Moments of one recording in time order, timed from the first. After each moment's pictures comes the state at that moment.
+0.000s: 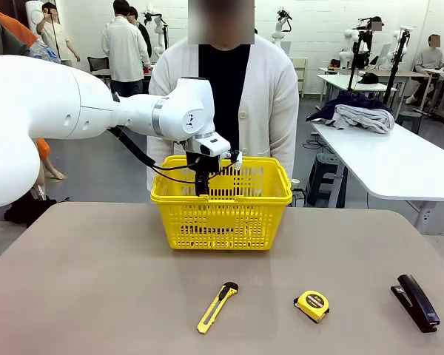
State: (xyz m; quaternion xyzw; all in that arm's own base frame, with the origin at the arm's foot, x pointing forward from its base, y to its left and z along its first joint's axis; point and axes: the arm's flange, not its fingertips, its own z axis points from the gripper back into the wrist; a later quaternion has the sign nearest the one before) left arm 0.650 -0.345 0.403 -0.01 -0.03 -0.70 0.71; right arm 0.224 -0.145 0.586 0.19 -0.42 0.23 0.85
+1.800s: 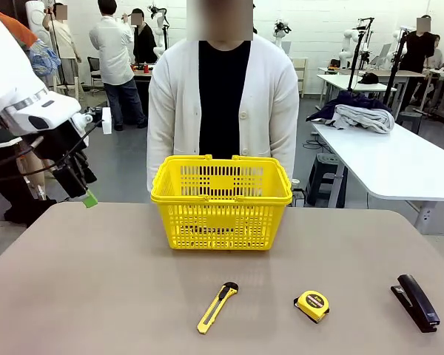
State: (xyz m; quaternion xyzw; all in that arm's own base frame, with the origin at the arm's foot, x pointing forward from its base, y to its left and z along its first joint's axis) left arm 0.419 -0.087 0.519 -0.07 -0.17 -0.56 0.81; right arm 0.224 -0.145 0.586 0.19 -0.42 0.23 0.85
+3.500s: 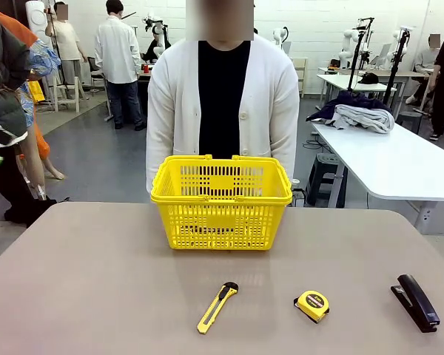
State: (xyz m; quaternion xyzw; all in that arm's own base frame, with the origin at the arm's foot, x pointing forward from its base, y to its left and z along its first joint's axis) left arm 0.316 0.075 0.604 -0.20 -0.35 -0.54 0.74; right arm 0.224 -0.146 0.586 0.19 -0.42 0.23 0.85
